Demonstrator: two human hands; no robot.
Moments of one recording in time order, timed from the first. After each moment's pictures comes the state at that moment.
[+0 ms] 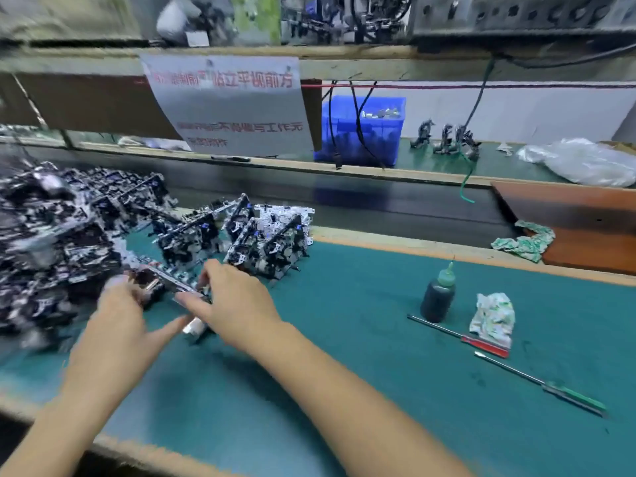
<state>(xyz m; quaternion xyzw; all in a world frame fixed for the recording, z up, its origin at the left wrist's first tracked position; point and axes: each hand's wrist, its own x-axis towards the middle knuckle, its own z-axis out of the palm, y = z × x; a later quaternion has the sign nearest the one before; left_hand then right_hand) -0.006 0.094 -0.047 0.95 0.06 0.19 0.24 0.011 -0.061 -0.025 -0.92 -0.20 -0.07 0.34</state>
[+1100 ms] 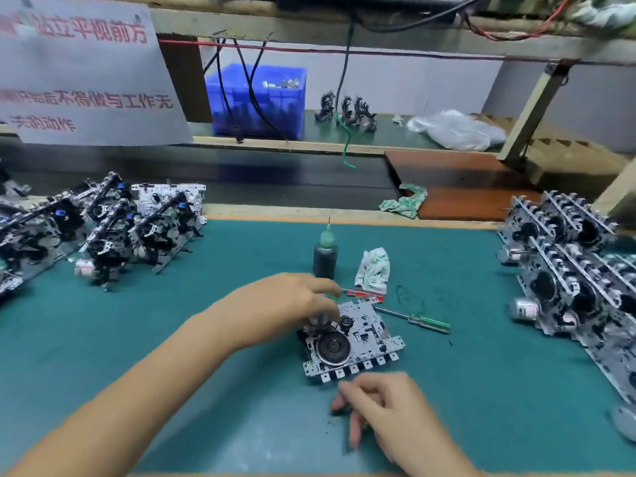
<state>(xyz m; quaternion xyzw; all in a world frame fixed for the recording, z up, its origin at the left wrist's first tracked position) -0.028 -0.162 -0.032 0.77 -0.63 -0.01 0.08 -0.202 -0.286 -0.076 -0.82 0.15 0.05 0.54</state>
